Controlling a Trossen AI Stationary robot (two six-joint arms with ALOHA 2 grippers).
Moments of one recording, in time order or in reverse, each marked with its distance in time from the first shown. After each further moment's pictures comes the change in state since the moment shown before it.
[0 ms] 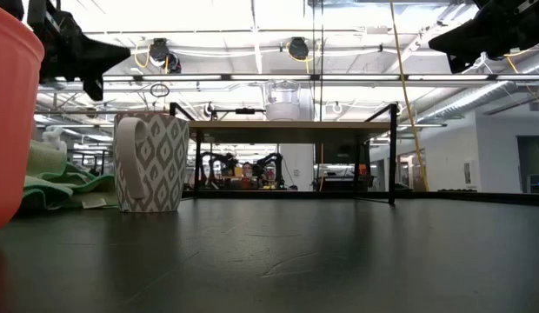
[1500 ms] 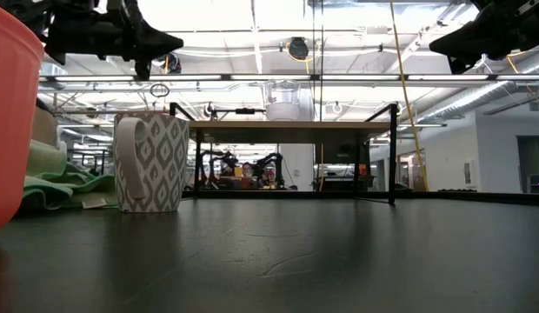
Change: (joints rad) left arm -0.114 0.695 0.366 0.140 -0.095 0.169; right arm 0.000 0.000 0.000 -0.016 0.000 0.003
